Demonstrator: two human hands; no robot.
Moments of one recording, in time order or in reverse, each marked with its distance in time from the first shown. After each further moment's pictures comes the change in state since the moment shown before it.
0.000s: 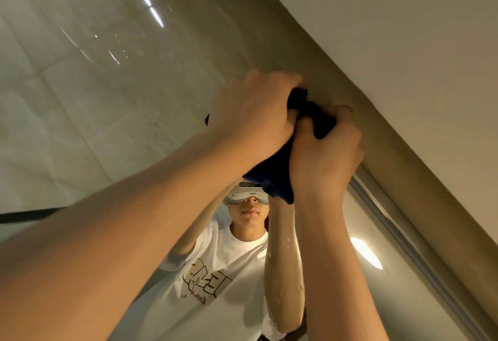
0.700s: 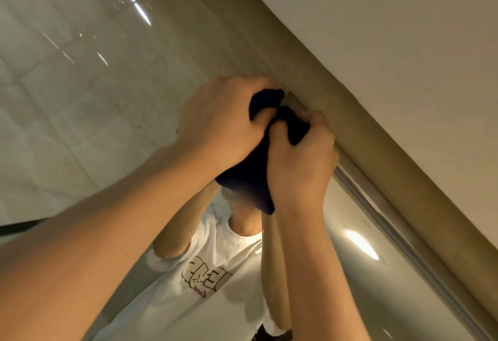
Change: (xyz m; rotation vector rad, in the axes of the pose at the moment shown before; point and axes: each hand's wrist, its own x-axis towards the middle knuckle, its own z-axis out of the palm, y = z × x) left_hand -0.008 -0.017 0.002 -0.196 0.028 -0.013; right_hand -0.007 0.004 0.002 0.028 -0.094 0.006
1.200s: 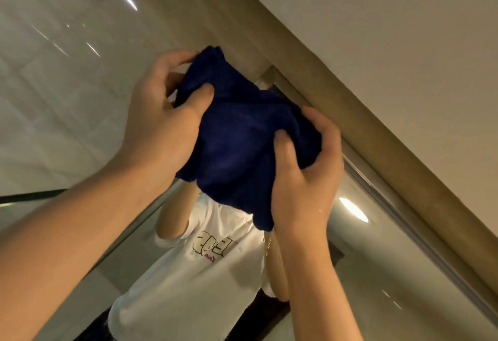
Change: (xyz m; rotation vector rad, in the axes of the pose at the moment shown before) left_hand -0.057 0.004 -0.024 -0.592 0.217 -0.330; right_hand -0.062 0.019 -0.037 0.330 0.084 -0.014
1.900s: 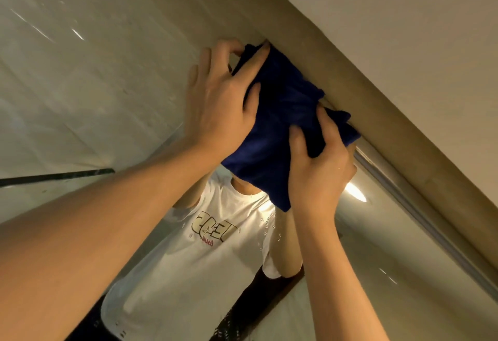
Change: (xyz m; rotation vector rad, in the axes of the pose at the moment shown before) left_hand 0.020 -0.047 0.063 0.810 -0.008 0.629; right_hand 0.016 0.057 -0.023 -0.503 0.110 -0.113
